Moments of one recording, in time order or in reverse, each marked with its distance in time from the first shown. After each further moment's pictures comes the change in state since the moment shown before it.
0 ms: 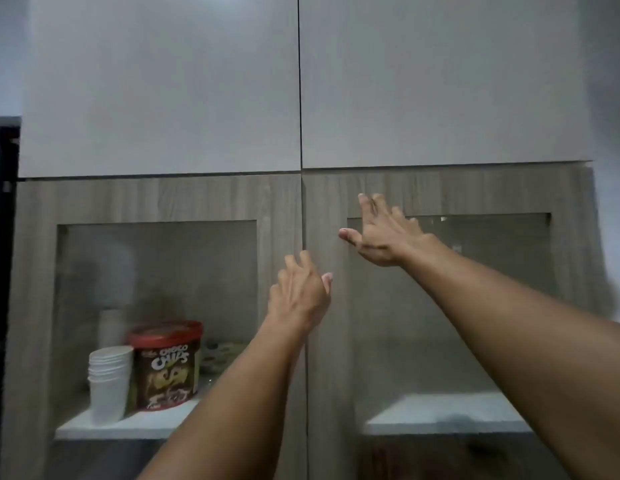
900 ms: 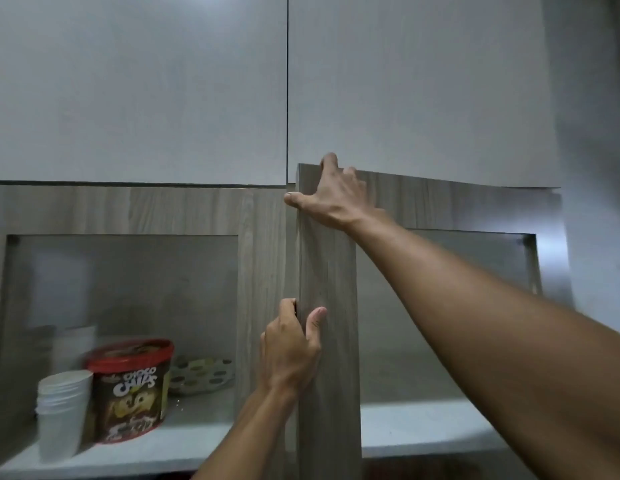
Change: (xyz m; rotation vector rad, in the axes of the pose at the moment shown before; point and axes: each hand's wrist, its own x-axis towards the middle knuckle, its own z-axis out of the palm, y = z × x) left_hand -0.034 -0.012 0.022 -0.483 0.150 -0.025; right_hand 0.035 -0.059 -0.048 0.292 0.290 0.045
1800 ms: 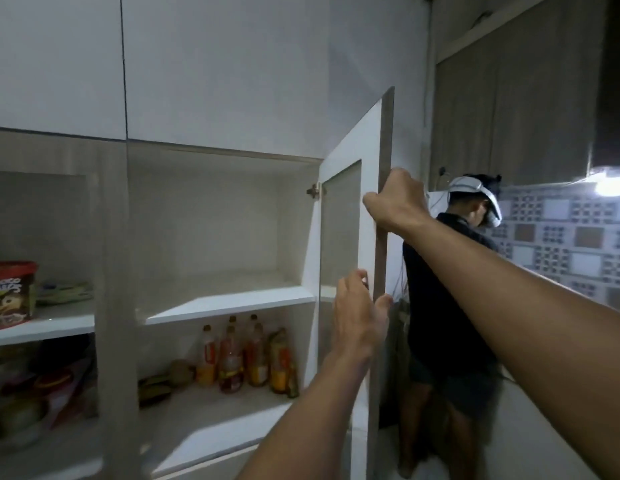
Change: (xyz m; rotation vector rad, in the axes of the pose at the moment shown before) left_hand -0.330 0.422 0.009 -0.477 -0.465 -0.061; right_hand -0.296 0.155 -0.409 -0.150 0.113 0.457
